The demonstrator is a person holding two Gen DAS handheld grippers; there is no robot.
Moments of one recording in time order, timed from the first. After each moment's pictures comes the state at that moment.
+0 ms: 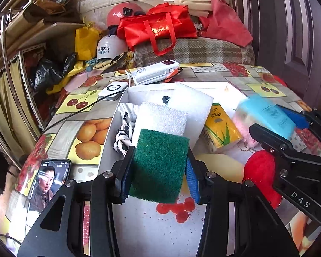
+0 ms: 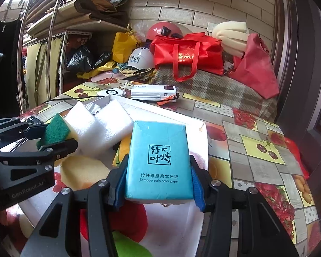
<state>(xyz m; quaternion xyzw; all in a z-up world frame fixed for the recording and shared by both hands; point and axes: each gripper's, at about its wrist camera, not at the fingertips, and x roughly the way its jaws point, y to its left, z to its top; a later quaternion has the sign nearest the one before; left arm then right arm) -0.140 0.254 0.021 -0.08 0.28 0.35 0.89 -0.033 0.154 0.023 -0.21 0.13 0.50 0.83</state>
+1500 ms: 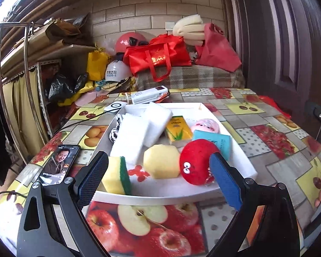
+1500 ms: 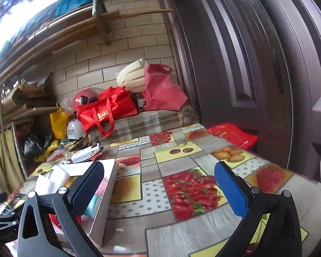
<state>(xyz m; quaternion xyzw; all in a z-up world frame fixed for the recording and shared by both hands) -0.180 0.134 0.046 -0.07 0.18 0.38 0.90 0.003 -0.044 0.048 0.08 0.09 0.38 0.92</state>
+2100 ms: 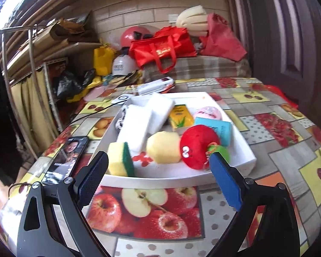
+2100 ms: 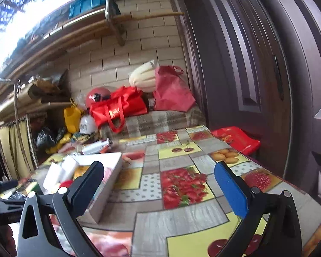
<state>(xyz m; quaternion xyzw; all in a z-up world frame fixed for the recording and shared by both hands) -0.179 0.117 0.041 -0.06 0.22 0.42 0.88 -0.012 -0.073 0.051 0.03 0.07 0.38 0.92</state>
